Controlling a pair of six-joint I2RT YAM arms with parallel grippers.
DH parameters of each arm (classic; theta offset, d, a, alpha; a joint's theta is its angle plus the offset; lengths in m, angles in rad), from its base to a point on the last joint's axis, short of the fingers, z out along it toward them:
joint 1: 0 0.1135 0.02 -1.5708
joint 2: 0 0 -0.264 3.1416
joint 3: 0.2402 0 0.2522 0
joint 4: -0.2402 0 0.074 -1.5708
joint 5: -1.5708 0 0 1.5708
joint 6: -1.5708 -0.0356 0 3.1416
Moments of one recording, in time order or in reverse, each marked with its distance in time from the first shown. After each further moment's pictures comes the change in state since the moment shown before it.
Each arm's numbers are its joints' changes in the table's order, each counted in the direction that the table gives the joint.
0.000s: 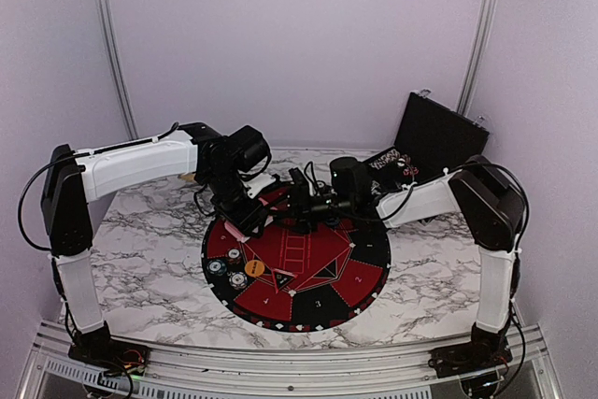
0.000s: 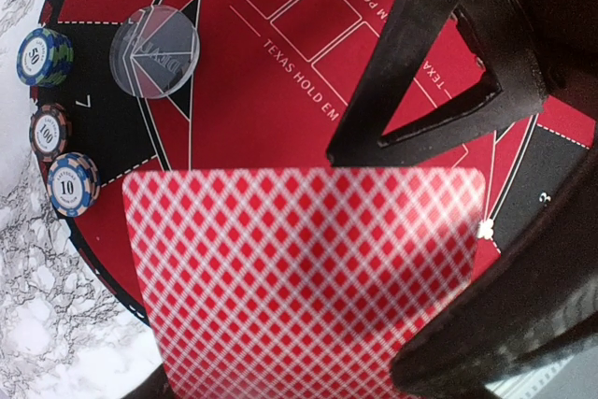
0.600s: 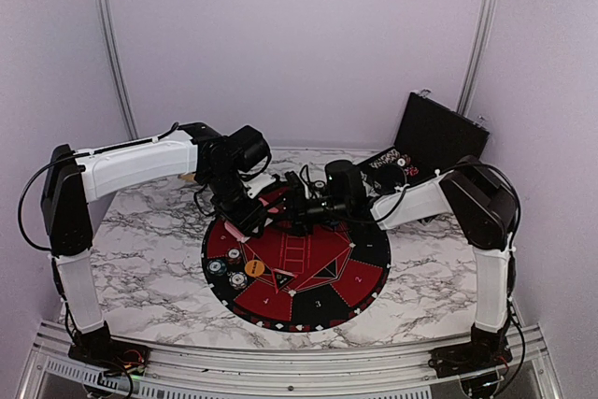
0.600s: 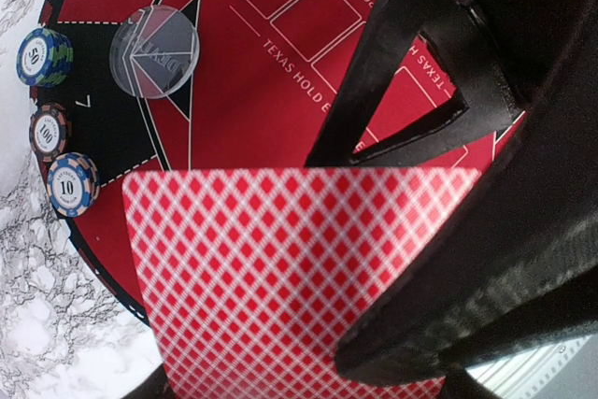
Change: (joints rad) left arm 0.000 0.000 0.000 0.000 0.000 0.000; right arm 0.010 0.048 0.026 0.026 0.009 -0.019
